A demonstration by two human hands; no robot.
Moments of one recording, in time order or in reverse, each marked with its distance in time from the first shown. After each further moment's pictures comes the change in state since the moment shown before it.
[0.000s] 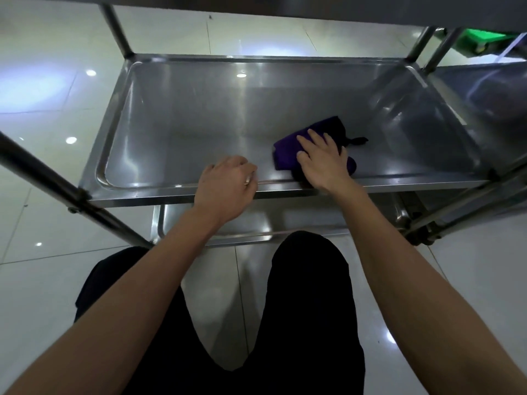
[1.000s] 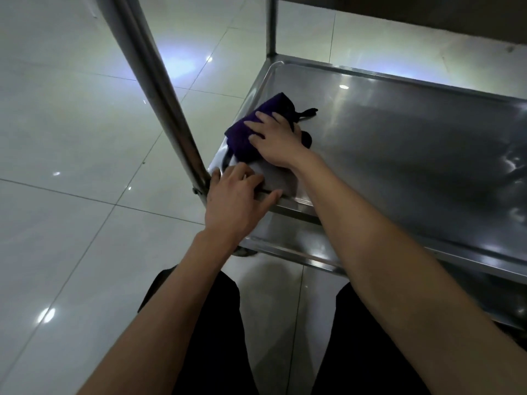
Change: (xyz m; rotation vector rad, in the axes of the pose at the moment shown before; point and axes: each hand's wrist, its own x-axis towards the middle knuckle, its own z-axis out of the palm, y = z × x) left_hand -0.077 -0.158 -0.039 0.145 0.253 -0.408; right_hand 0.098 -0.319 0.096 -0.015 -0.246 -0.596
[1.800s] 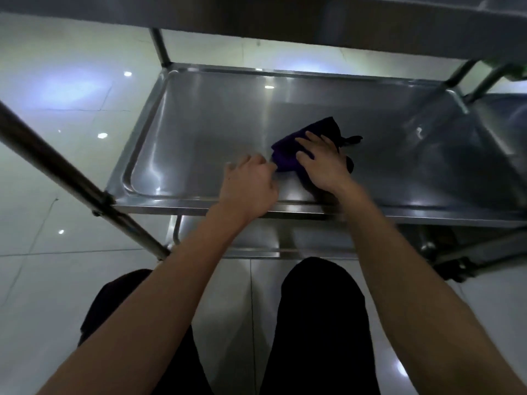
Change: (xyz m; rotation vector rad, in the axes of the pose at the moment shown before) left_hand 0.042 0.175 0.022 -0.042 -0.288 0.295; right_hand -0.189 0.201 -0.049 0.102 0.265 0.455
